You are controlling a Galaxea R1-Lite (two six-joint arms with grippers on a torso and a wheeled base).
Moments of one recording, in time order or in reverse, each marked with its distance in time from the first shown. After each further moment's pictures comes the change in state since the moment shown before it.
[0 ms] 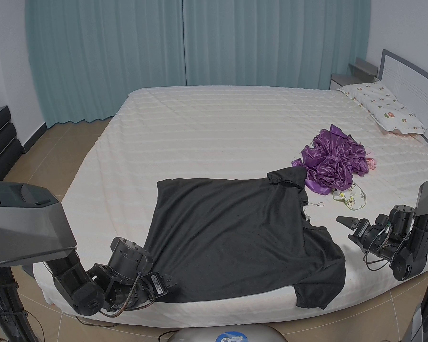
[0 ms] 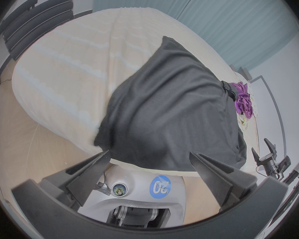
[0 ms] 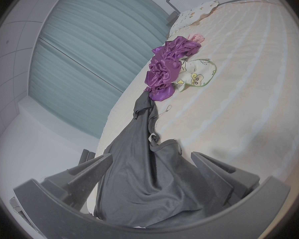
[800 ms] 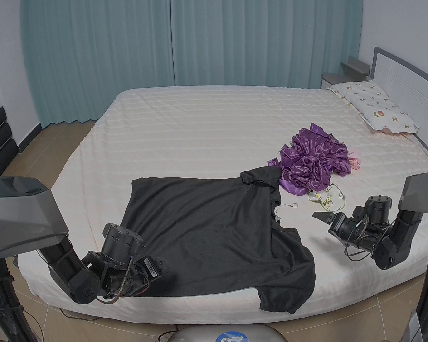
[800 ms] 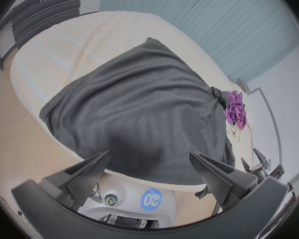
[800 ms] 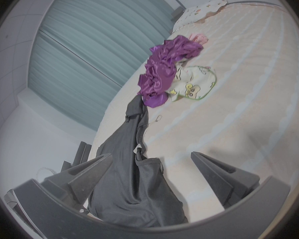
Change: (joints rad) left arm 0.090 -0.011 -0.061 -0.001 0.005 -0.030; right arm 0.162 0.031 -0.283 0.305 -0.094 -0.013
